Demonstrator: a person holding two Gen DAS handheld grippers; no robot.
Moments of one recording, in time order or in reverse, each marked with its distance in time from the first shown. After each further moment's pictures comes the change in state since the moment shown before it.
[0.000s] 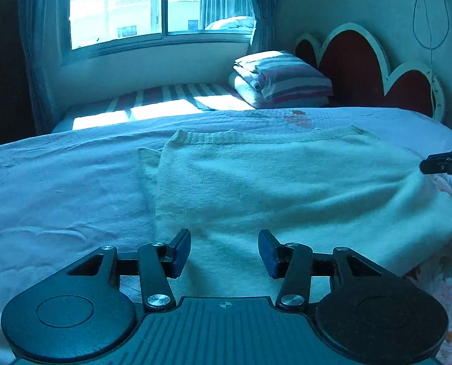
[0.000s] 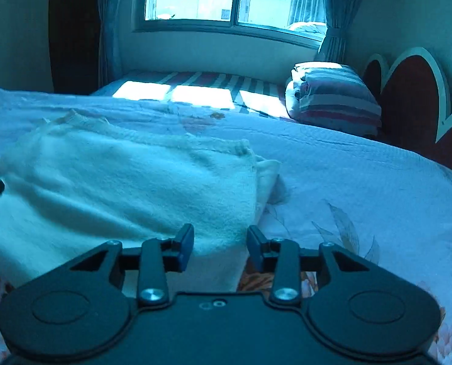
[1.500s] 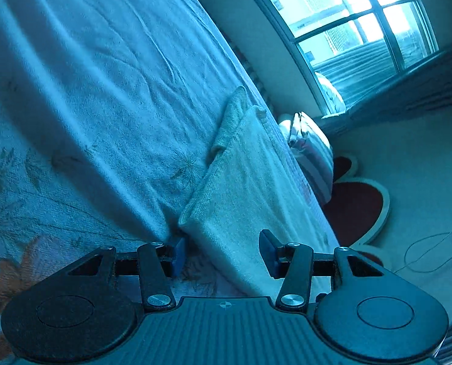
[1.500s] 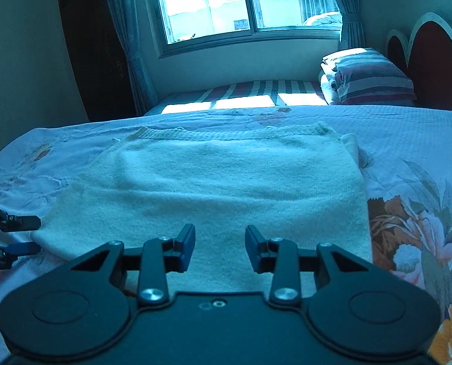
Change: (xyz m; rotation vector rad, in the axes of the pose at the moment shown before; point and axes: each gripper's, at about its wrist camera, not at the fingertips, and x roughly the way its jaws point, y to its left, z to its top) left arm -0.011 0.070 -0.107 -1.061 -0.025 -0.214; right arm -0.008 0.068 -0.029 0.118 -0.040 0.165
